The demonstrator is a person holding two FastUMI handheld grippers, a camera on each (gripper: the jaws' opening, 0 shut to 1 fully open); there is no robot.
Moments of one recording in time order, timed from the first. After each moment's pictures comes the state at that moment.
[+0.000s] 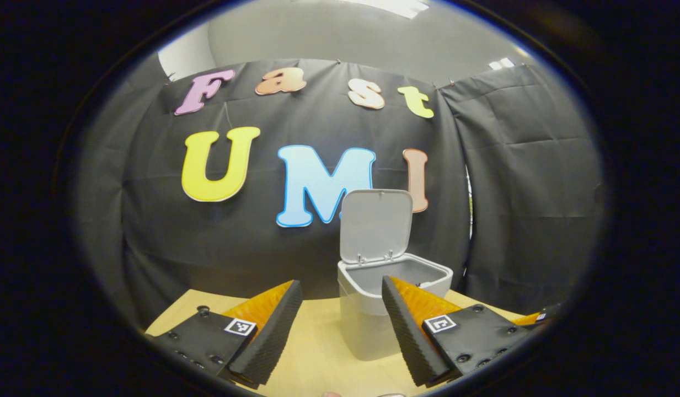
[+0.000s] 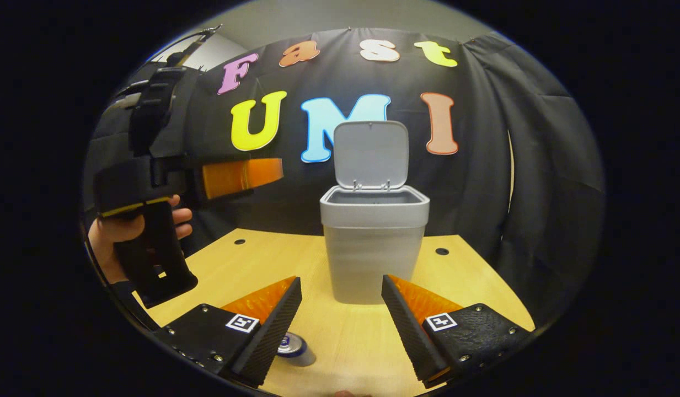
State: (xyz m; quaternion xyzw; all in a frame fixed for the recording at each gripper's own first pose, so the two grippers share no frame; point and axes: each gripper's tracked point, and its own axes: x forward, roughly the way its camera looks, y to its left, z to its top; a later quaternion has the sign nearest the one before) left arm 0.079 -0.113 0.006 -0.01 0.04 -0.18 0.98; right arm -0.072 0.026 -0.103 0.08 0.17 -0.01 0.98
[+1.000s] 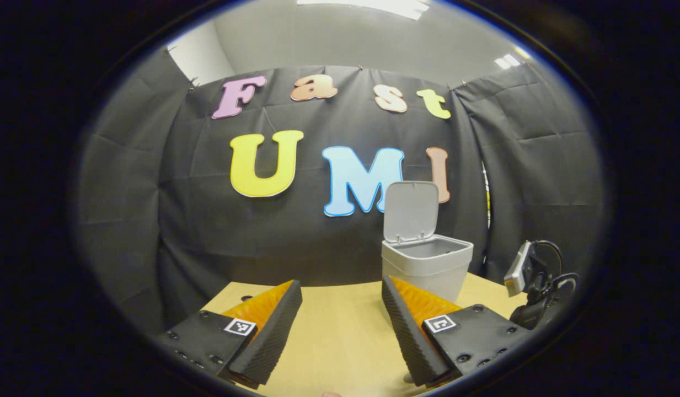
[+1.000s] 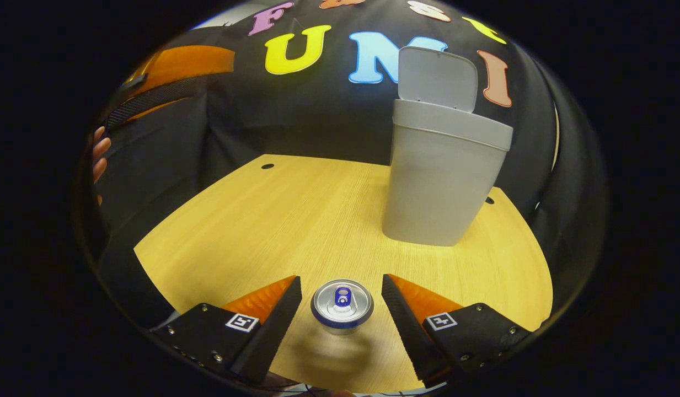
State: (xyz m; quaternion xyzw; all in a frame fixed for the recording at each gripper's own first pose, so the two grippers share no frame) left arm 0.007 0.003 -0.016 0.00 0.05 -0.12 0.99; right arm -0.078 0.114 -0.204 0.04 0.33 0.08 0.94
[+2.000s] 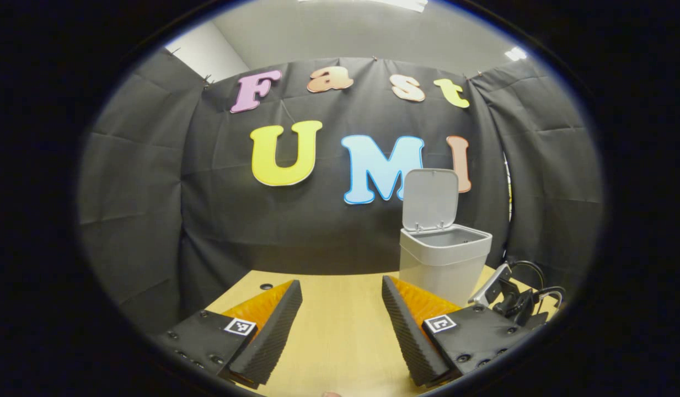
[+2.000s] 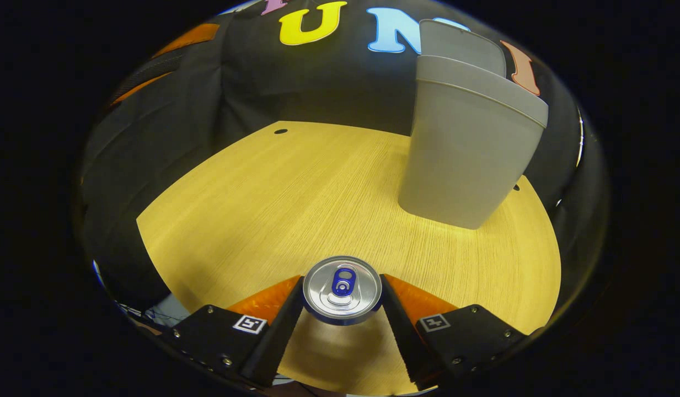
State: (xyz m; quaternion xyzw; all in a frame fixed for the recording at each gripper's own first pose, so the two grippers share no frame) left arm 0.001 0.004 -0.031 0.01 0.07 -0.06 1.00; right arm -0.077 0.112 -0.248 0.02 0.39 0.13 0.91
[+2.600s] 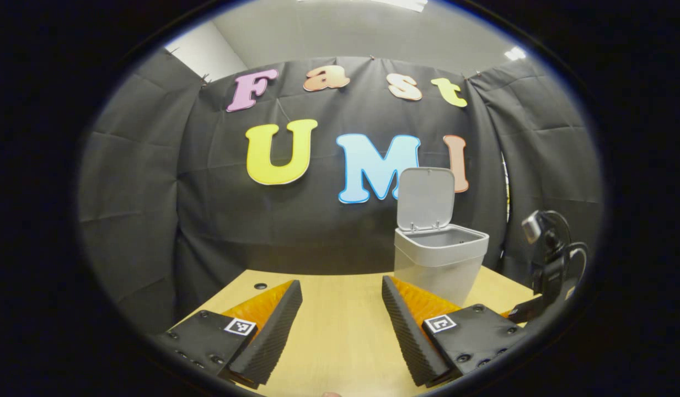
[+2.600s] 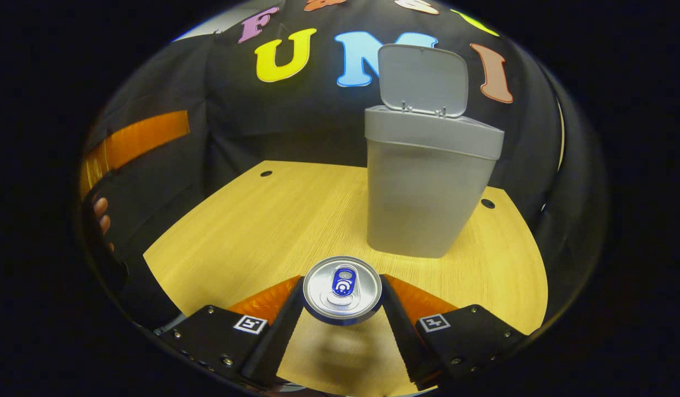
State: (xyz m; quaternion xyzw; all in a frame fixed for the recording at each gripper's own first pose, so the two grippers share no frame) left arm 0.006 -0.013 -0.036 0.00 0.07 -0.07 1.00; right arm -0.053 0.055 -0.165 0.06 0.31 0.09 0.94
